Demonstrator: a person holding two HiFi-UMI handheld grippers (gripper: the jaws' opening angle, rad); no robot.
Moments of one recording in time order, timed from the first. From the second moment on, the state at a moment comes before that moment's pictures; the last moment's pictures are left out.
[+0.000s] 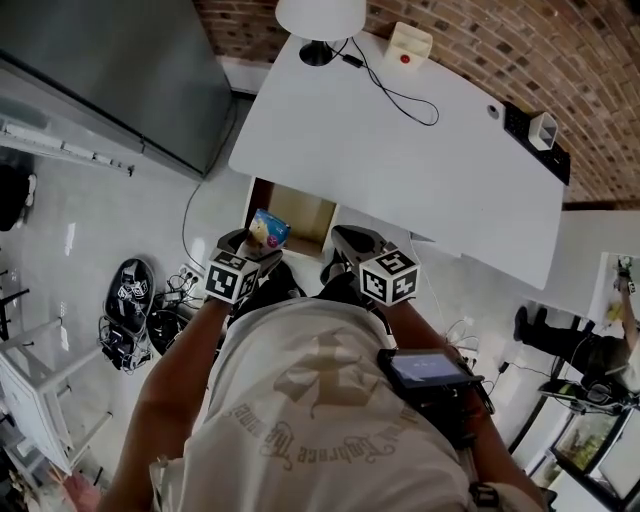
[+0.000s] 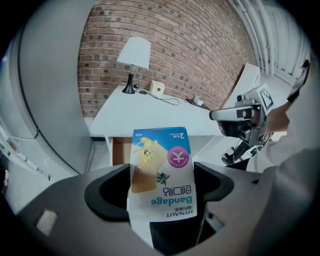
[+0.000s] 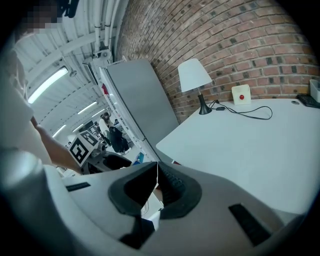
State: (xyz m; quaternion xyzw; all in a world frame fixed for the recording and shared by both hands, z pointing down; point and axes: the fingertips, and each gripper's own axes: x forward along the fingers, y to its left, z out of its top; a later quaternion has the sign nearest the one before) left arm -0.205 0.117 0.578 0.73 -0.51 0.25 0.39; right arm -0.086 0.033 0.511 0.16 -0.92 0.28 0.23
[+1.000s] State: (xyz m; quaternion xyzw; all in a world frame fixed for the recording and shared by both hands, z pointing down) left arm -0.188 0.132 0.647 0.76 -0.39 0.39 0.35; right arm -0.051 0.091 0.550 0.22 -0.89 0.32 0.23
